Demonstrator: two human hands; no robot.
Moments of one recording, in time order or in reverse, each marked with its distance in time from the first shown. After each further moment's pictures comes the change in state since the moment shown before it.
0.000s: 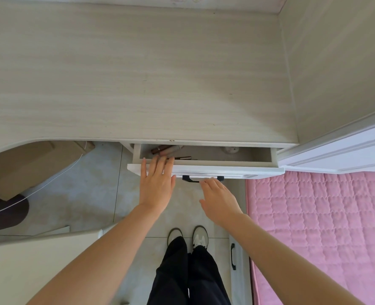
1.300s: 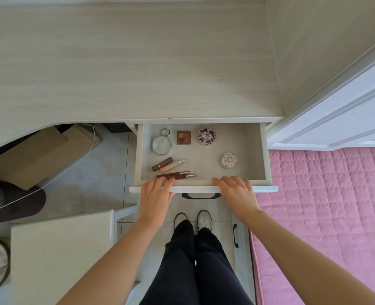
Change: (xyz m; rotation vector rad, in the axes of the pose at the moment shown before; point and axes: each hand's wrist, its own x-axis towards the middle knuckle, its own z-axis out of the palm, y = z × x) left_hand -0.118 0.017 -0.020 -0.071 -0.070 0.008; right_hand -0.097 0.027 0.018 -0.188 0.097 0.068
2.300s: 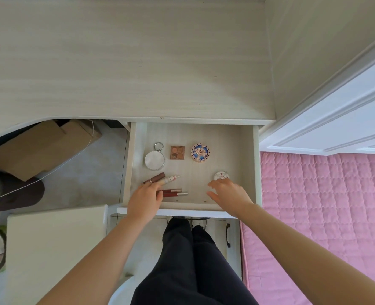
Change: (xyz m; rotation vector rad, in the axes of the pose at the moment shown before) left_hand 0.006 0.011 -0.018 -0.214 -0.316 -0.260; right_hand 0.014 0.019 -0.027 0.266 -0.291 -0.026
